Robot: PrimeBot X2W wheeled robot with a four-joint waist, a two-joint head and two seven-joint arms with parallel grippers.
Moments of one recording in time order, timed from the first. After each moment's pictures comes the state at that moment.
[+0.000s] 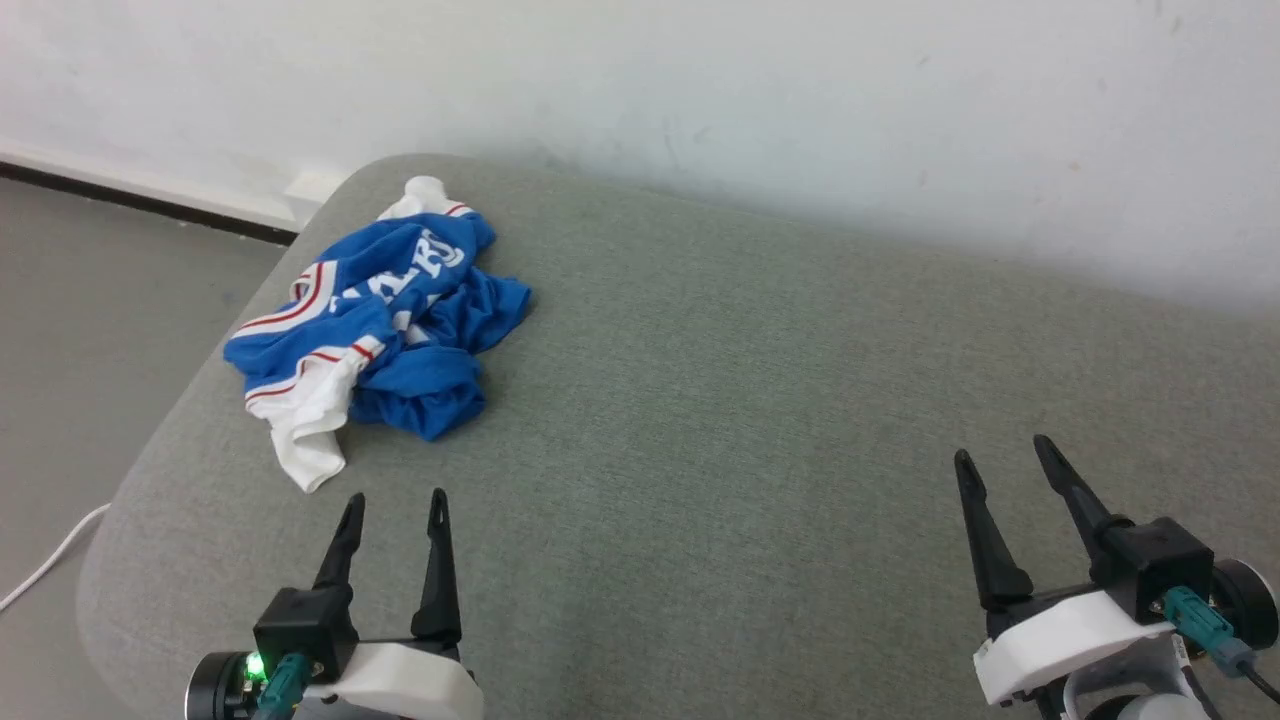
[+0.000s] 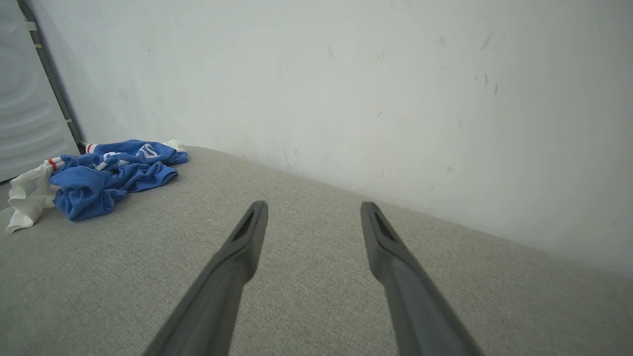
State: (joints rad) left arm 0.08 0.06 -0.07 0.01 -0.11 0.06 -0.17; right arm 0.04 -0.05 0.00 0.00 0.03 0.13 -0.12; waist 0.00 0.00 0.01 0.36
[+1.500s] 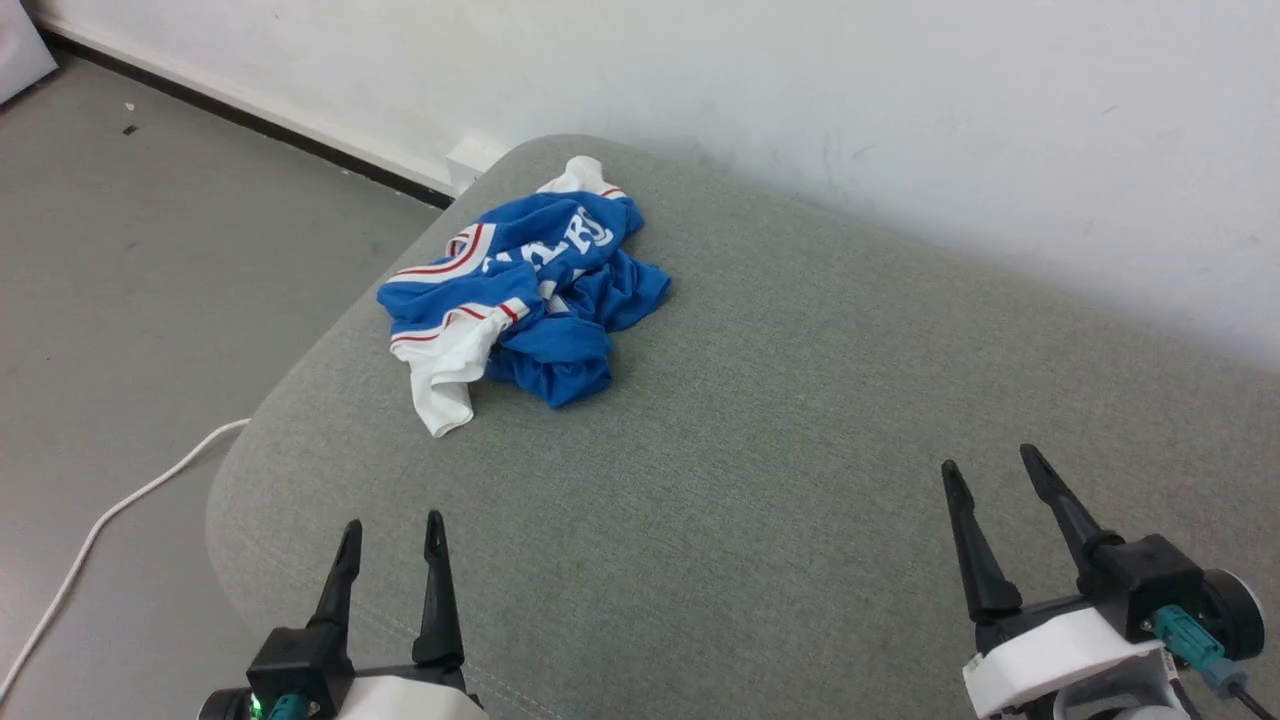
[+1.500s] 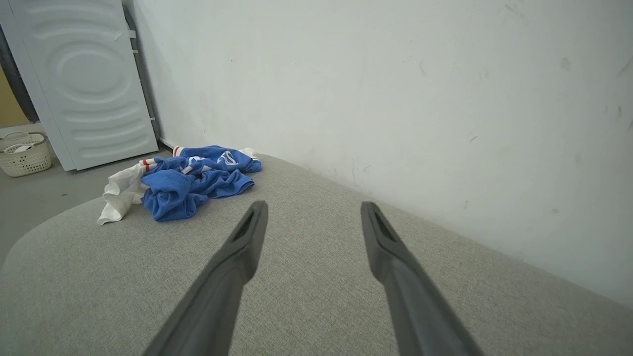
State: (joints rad) left arm 0.12 0.06 -0.10 0.02 -0.18 0.11 -0.26; right arm 0.06 -0.05 0.03 0.01 0.04 0.13 -0.16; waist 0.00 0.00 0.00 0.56
